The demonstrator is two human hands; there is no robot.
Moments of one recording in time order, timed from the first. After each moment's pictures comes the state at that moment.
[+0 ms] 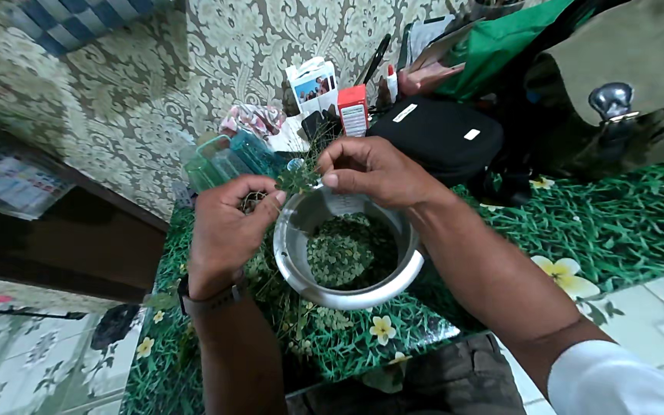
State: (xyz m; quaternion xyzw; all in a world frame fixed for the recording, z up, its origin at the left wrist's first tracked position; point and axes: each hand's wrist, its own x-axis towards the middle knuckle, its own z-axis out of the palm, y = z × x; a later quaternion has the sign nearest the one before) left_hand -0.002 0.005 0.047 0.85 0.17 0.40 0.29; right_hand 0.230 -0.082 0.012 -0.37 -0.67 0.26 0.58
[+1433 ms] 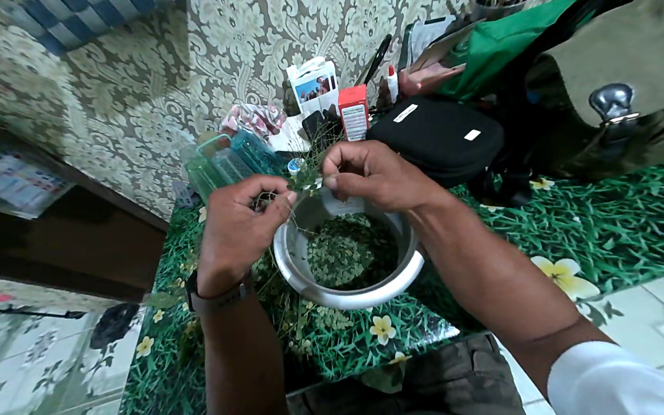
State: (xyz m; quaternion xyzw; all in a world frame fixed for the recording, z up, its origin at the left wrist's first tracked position) left_hand -0.002 -0.002 0.046 0.87 0.17 0.36 0.28; right_hand 0.226 -0.082 0.007 -0.37 -0.66 0.29 0.58
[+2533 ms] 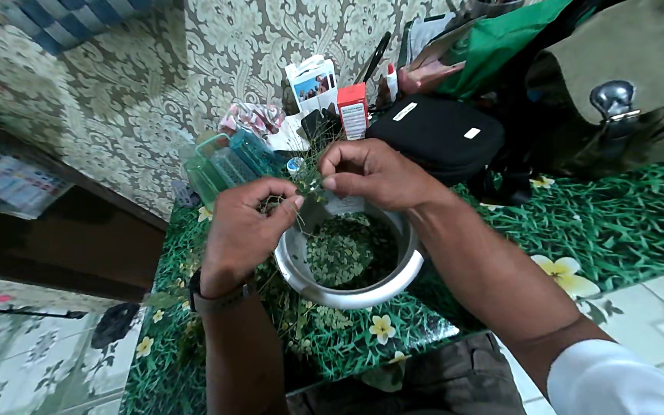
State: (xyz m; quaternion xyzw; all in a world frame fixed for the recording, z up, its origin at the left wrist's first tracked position) left_hand 0.004 -0.002 0.045 0.89 0.15 0.35 0.27; right_hand 0.228 -0.082 0.011 -0.37 -0.69 0.25 0.57
